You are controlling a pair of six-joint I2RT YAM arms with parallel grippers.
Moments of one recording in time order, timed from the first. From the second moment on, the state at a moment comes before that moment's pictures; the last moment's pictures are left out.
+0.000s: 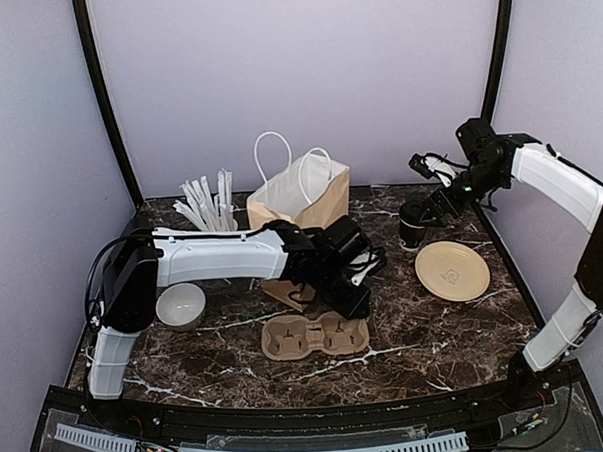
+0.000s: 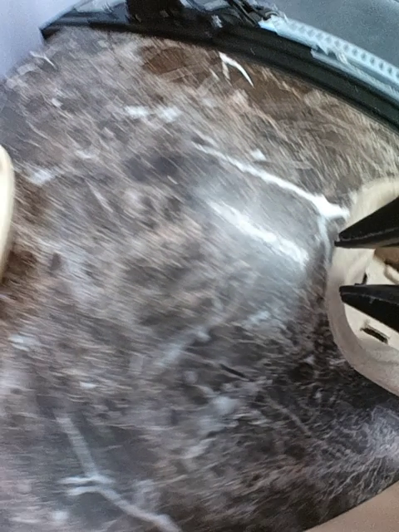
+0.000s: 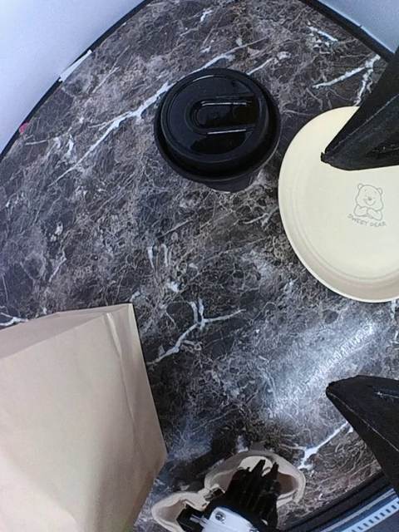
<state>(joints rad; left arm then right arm) -1.09 2.18 1.76 -0.62 0.19 -0.28 0.22 1.56 1.45 -0.96 -0.40 -0.50</state>
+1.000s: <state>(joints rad) -0.92 1.34 1.48 -0.63 -0.15 -0.16 0.81 1.51 1.35 -0.85 -0.46 -0.62</state>
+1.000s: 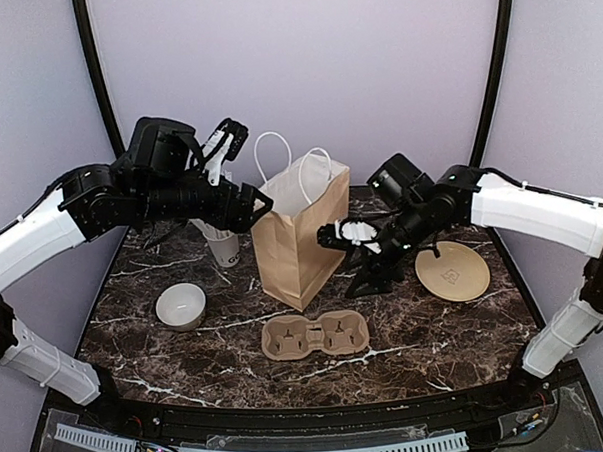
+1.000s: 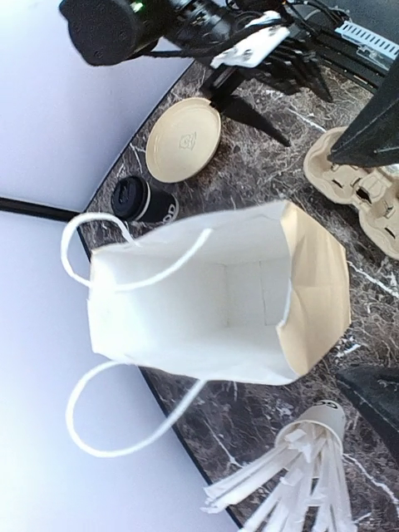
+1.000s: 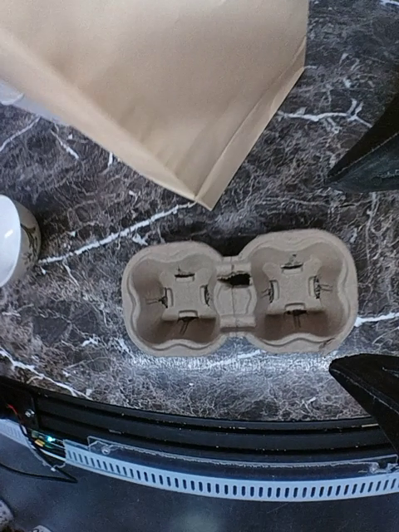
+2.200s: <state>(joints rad) -0.88 1.16 1.23 -0.58 -0.33 -0.33 1.07 1.95 1.48 -0.78 -0.20 -0.45</state>
